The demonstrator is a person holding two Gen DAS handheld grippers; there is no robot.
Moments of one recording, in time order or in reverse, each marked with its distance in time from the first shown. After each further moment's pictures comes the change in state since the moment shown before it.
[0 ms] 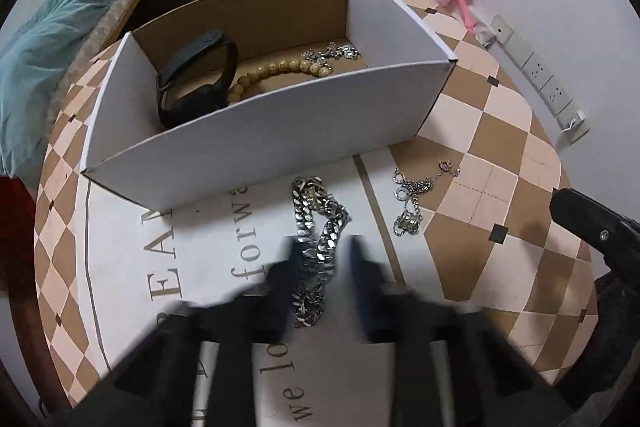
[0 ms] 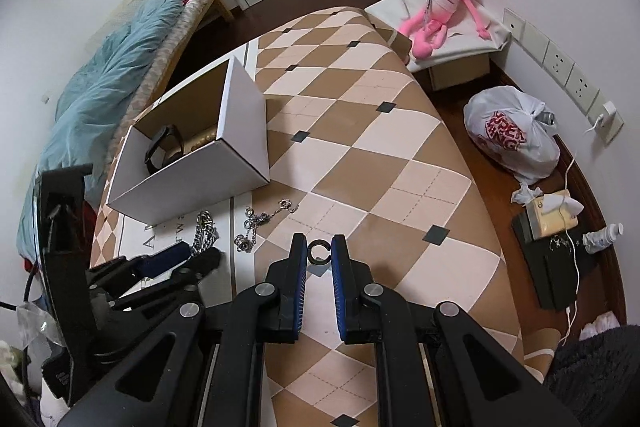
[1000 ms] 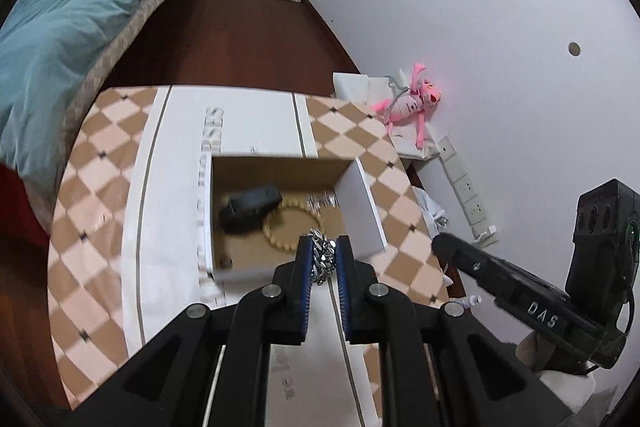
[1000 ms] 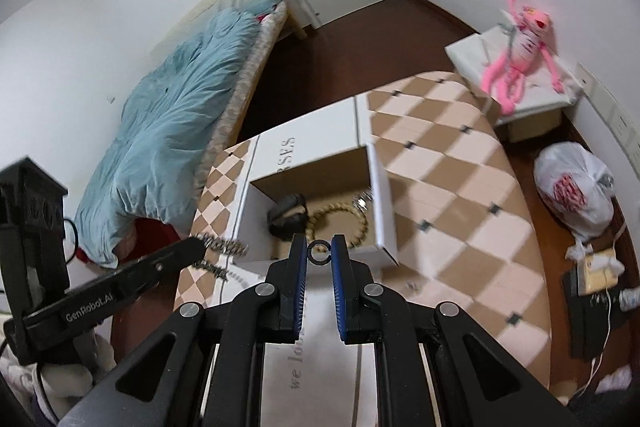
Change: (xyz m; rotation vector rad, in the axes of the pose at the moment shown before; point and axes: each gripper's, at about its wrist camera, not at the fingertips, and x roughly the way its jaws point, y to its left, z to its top) left arm -0.129 0.087 0.062 -0.214 -0.209 -0.285; right arm -0.038 0.090 0.083 -0.117 -0.025 0.242
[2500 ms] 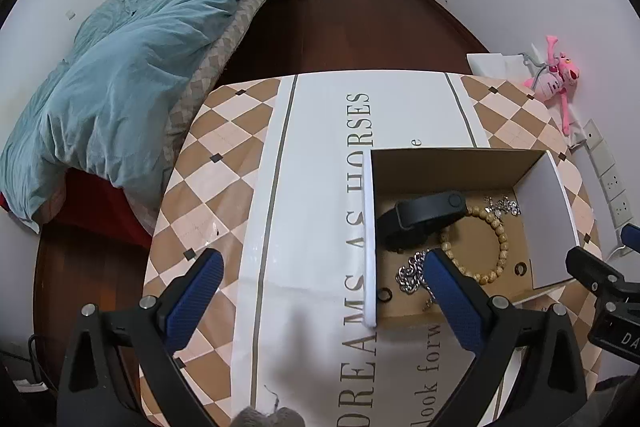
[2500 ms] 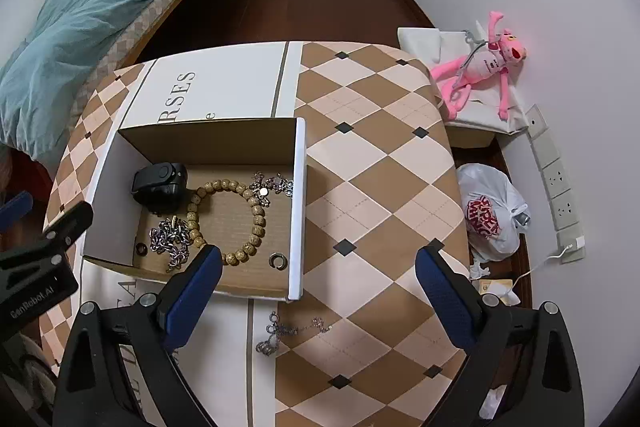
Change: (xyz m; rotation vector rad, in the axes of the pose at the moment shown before) left arm 0.059 0.052 -0.003 0.021 0.023 0.538; right arm 0.087 -0.002 0.020 -0.202 0.178 -0.464
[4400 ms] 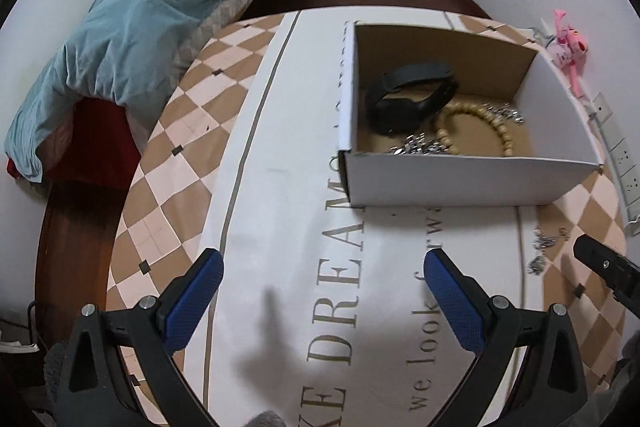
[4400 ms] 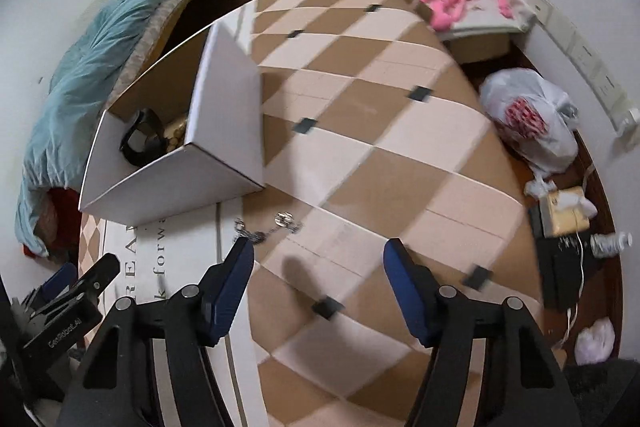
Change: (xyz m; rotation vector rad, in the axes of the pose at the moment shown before) left arm 0.010 -0.022 -0.082 -0.042 0.073 0.052; right arm 0.046 -0.053 -0.099 0.242 0.010 0.239
